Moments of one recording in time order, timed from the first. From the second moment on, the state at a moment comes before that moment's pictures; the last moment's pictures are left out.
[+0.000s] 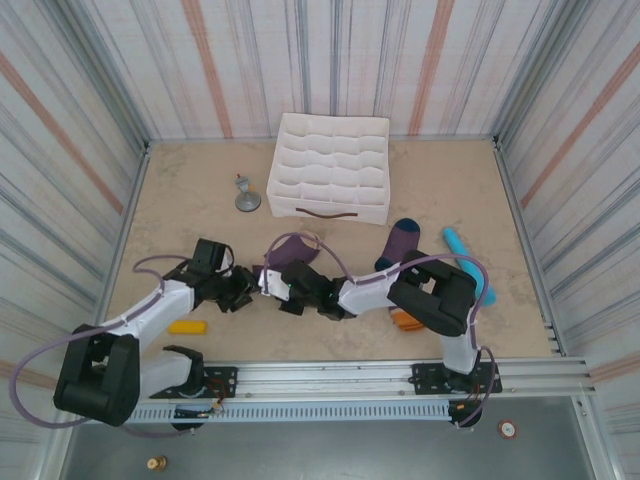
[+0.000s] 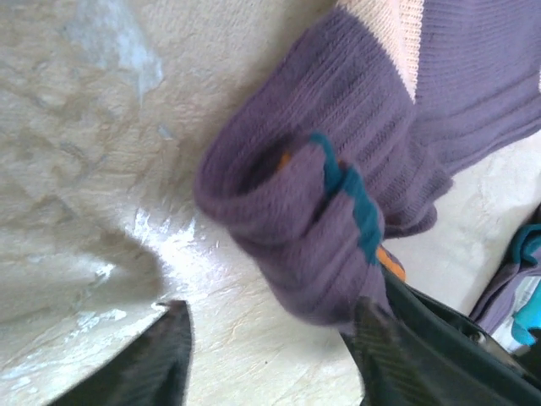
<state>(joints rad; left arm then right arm) -0.27 1.14 0.47 -0.42 0.43 -0.92 1.11 1.94 0.95 0.31 0.07 -0.33</state>
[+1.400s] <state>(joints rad) -0.27 1.03 0.38 -0.24 0.35 -1.01 0.72 2.26 1.51 -0.35 -0.83 0.40</state>
